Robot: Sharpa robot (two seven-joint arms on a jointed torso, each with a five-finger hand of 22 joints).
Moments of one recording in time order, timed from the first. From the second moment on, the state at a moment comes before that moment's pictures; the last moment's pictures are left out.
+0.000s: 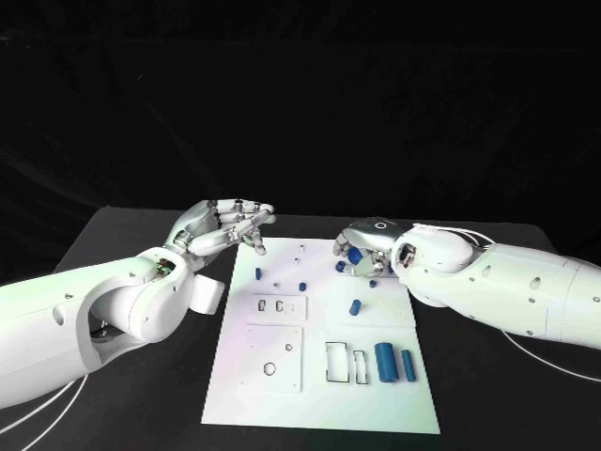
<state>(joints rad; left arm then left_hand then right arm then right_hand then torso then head) 1.18 -0.96 -0.04 1.71 -0.11 -0.34 0.44 1.47 -0.18 0.28 0.29 0.23 0.88 0.21 0.27 0.21 1.07 0.14 0.10 0.08 1.05 0.07 0.79 0.66 0.18 1.06 0.15 0.81 0.37 1.26 -0.61 -0.18 1.26 -1.65 -0.26 -0.02 1.14 -0.14 0.54 -0.21 0.10 0.90 0.18 0.21 0.23 1.03 0.12 0.09 0.09 1.44 0.02 0.83 0.61 0.11 1.29 0.13 1.31 1.07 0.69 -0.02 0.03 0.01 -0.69</state>
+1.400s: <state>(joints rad) 1.18 -0.96 -0.04 1.71 -0.09 -0.34 0.43 1.47 -0.17 0.28 0.29 0.23 0.88 0.21 0.27 0.21 1.06 0.14 0.10 0.08 1.05 0.07 0.79 0.66 0.18 1.06 0.15 0.82 0.37 1.25 -0.59 -0.18 1.23 -1.63 -0.26 -0.01 1.16 -0.09 0.63 -0.17 0.06 0.96 0.16 0.24 0.28 1.11 0.09 0.15 0.09 1.43 0.02 0.97 0.69 0.10 1.34 0.11 1.37 1.18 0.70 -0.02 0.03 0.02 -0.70</state>
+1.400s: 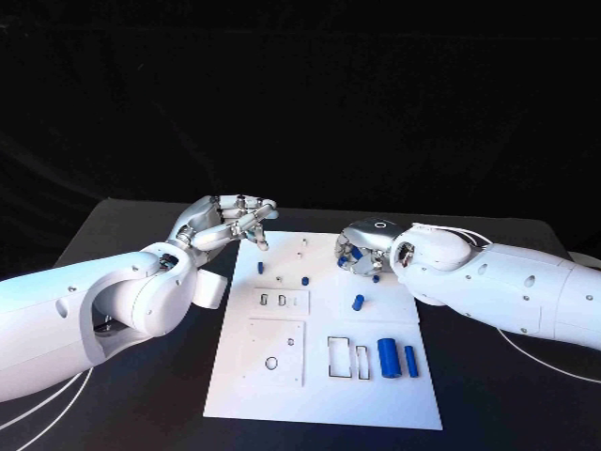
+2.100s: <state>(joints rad) 1.18 -0.96 -0.04 1.70 -0.08 -0.34 0.43 1.46 -0.17 0.28 0.29 0.23 0.87 0.21 0.27 0.21 1.06 0.14 0.10 0.08 1.05 0.07 0.79 0.67 0.18 1.05 0.16 0.82 0.37 1.25 -0.59 -0.18 1.26 -1.62 -0.41 -0.02 1.17 -0.07 0.65 -0.17 0.05 1.00 0.14 0.29 0.30 1.17 0.08 0.18 0.11 1.44 -0.01 1.03 0.74 0.08 1.38 0.10 1.41 1.24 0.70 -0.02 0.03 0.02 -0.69</state>
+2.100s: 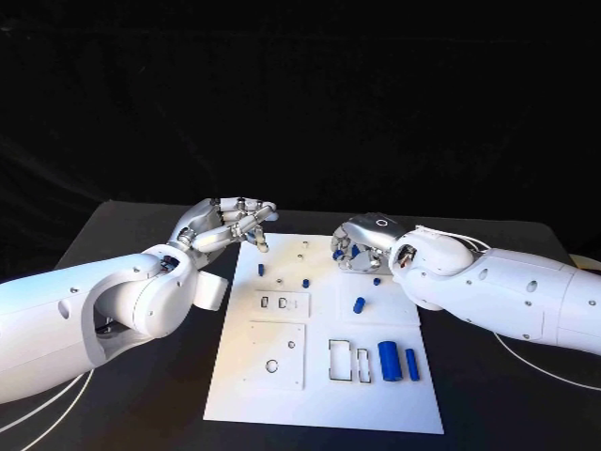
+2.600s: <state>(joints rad) 1.18 -0.96 -0.04 1.70 -0.08 -0.34 0.43 1.46 -0.17 0.28 0.29 0.23 0.87 0.21 0.27 0.21 1.06 0.14 0.10 0.08 1.04 0.07 0.79 0.67 0.18 1.05 0.16 0.82 0.37 1.27 -0.49 -0.17 1.16 -1.61 -0.47 -0.04 1.17 -0.07 0.65 -0.17 0.05 1.00 0.13 0.31 0.30 1.17 0.08 0.17 0.10 1.44 -0.01 1.05 0.75 0.08 1.38 0.10 1.41 1.25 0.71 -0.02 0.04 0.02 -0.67</state>
